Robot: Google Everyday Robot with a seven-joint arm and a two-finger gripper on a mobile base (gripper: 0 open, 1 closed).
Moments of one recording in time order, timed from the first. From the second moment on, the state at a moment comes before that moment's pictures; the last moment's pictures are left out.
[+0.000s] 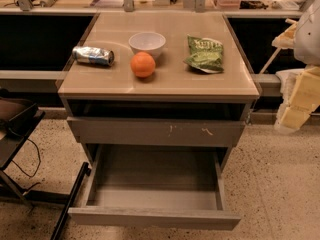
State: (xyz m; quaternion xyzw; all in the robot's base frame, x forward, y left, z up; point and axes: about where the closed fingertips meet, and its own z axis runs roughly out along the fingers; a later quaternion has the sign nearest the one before) arm 0.438 -0.216 0.977 -0.60 0.78 -0.04 0.16
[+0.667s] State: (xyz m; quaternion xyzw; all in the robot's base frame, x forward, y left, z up) arm 0.454 -0.207 0.979 -0.61 0.77 -0.03 0.17
